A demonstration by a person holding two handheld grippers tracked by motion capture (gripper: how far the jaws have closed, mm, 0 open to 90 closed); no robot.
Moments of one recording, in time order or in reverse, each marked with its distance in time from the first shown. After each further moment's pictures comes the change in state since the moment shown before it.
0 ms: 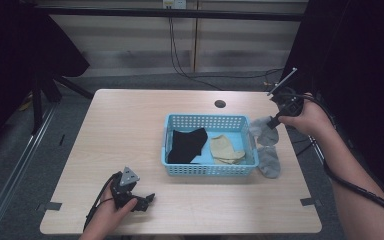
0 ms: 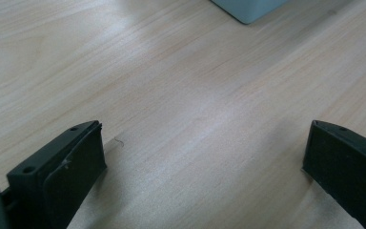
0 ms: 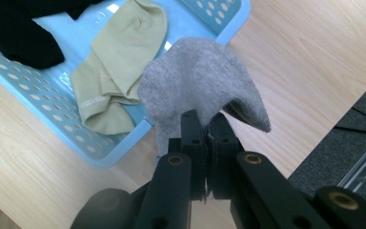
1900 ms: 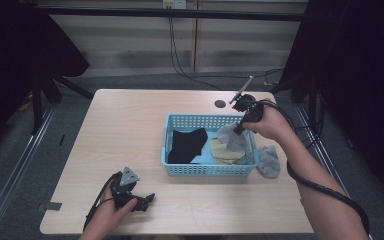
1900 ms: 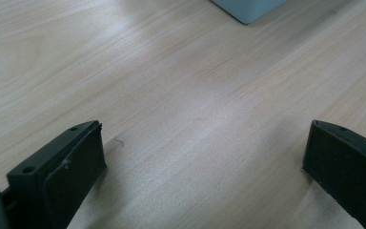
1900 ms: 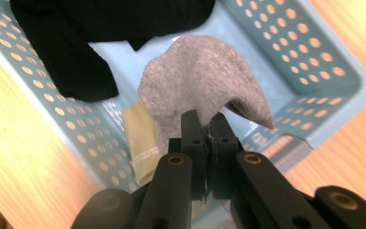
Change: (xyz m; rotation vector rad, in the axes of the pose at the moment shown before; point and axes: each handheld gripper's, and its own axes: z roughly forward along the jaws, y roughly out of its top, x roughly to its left) left arm 0.000 0.000 0.000 0.000 0.000 0.000; right arm 0.063 0.053 0.045 0.016 0.072 -0.127
